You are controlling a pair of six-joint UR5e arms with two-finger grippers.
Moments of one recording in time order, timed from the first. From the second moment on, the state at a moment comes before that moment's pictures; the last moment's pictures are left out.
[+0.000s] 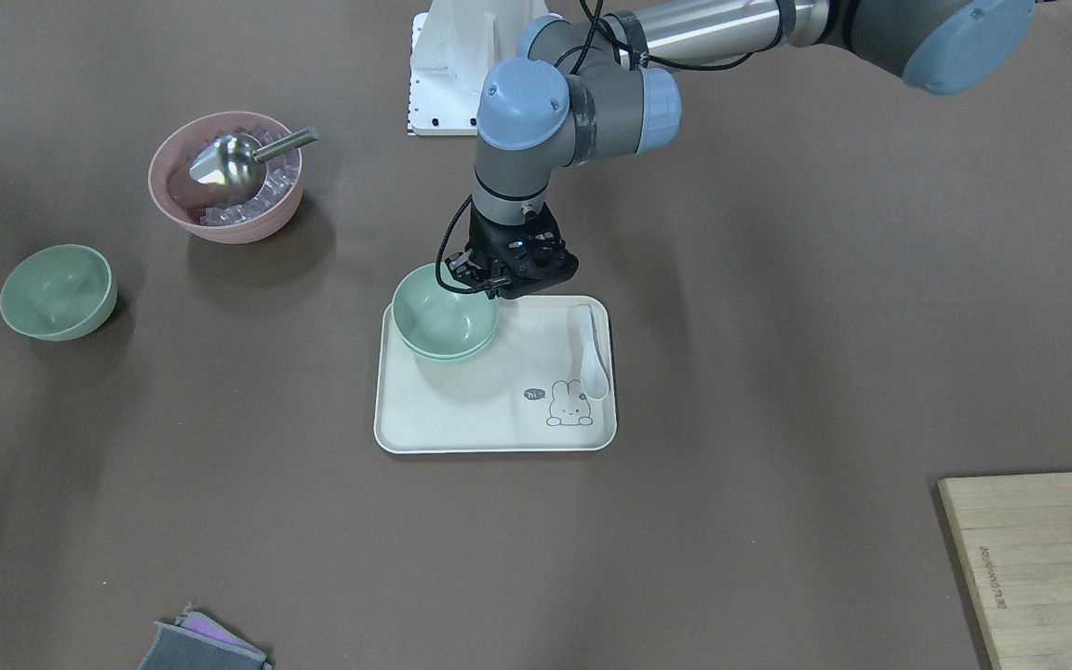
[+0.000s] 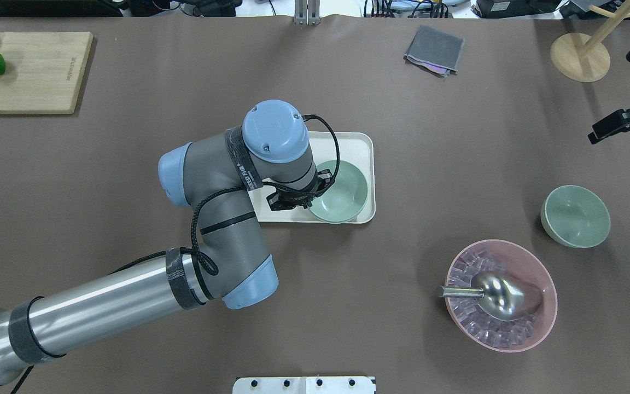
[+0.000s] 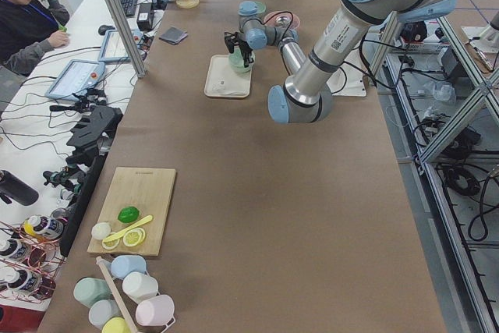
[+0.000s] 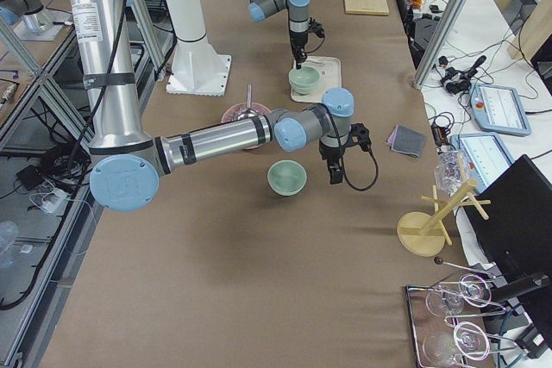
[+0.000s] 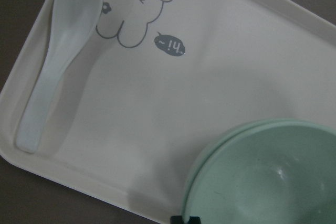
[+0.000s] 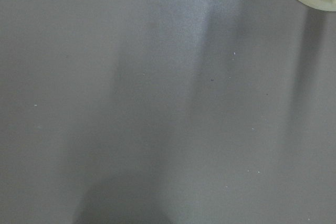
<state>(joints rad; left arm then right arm) -0.51 -2.44 -1.47 -1.68 -1.90 -1.65 1.21 -1.46 1.72 -1.41 2.25 0.29</state>
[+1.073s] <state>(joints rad) -0.55 -2.41 -1.56 -1.67 -1.95 -1.57 1.21 -1.46 1.71 -1.41 2.25 0.30</state>
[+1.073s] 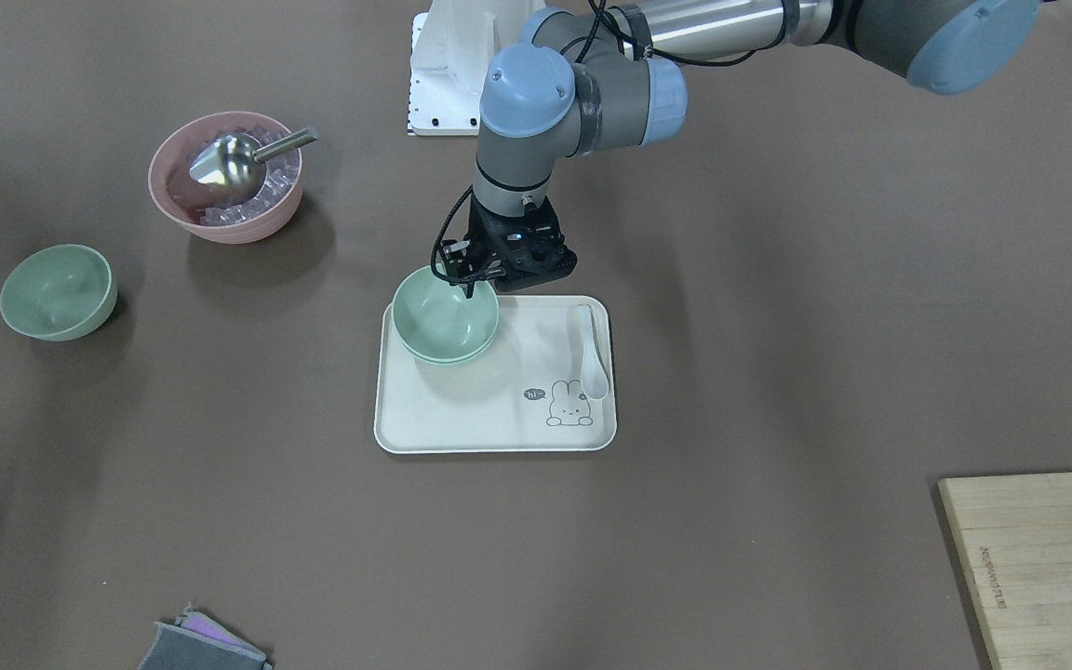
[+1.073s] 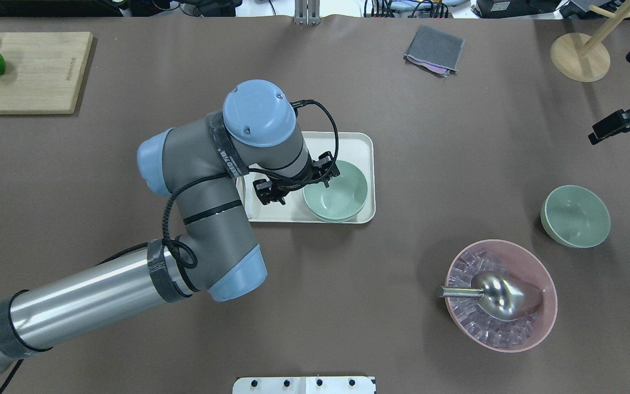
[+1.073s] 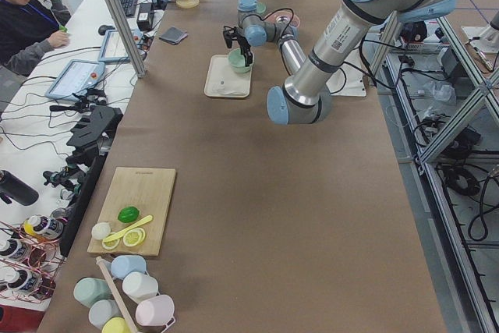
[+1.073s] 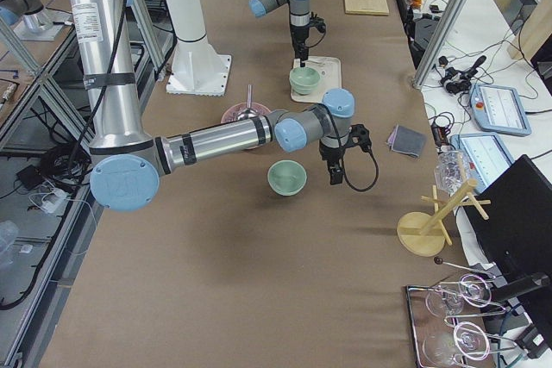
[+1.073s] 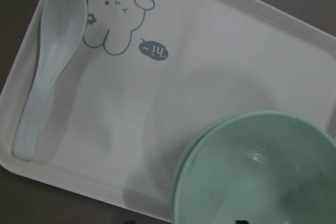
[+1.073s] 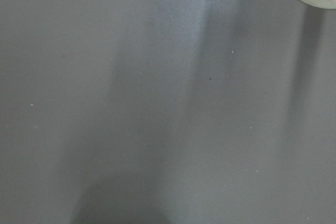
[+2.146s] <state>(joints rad) -0.94 -1.89 -1.96 -1.50 -2.20 -0.82 1.10 -1.72 1.73 -1.01 2.23 0.63</state>
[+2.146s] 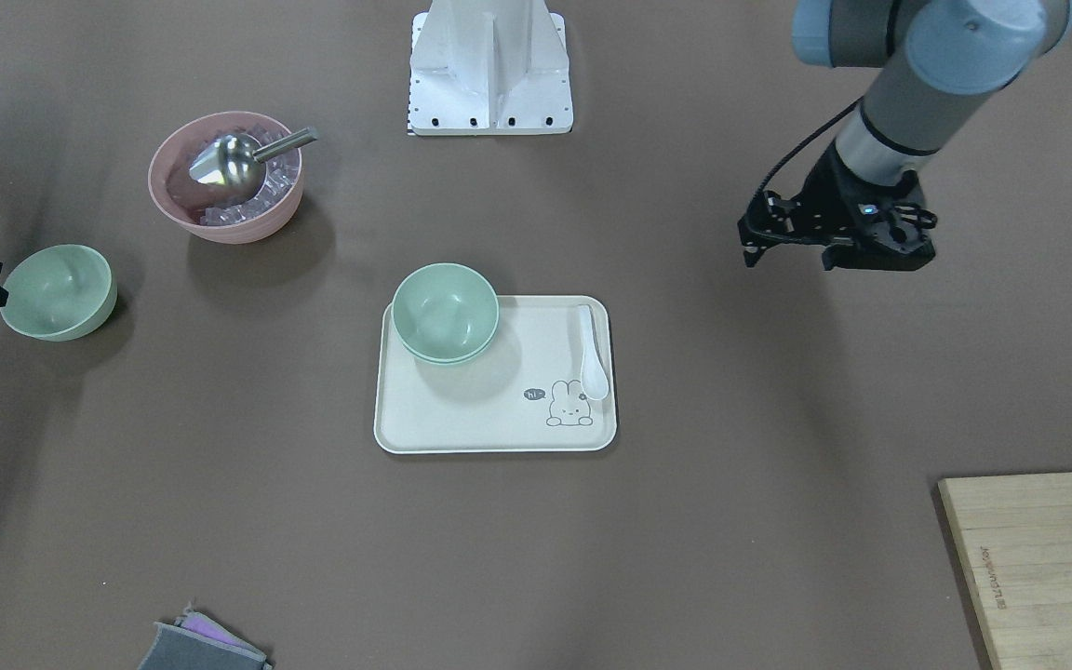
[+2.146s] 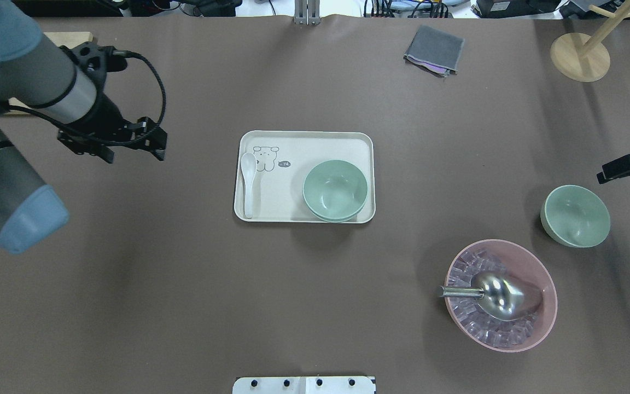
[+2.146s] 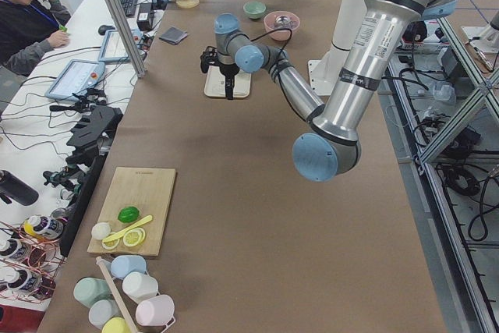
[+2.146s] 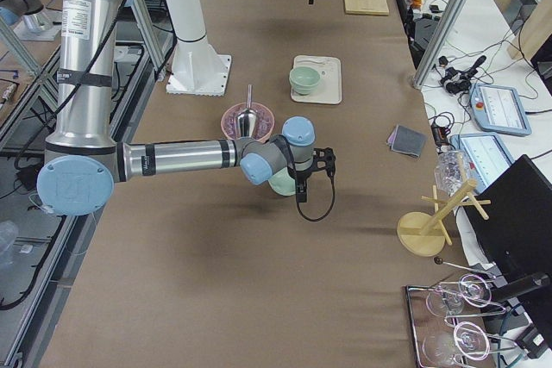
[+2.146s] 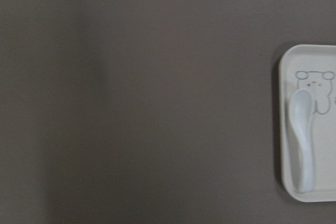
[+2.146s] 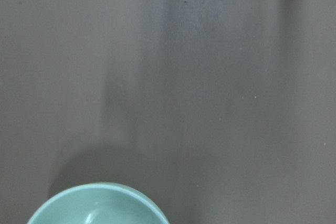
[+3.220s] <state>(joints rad) -0.99 -1.83 -1.97 -1.50 -2.21 -0.76 1.00 -1.77 1.72 -0.92 2.14 0.71</state>
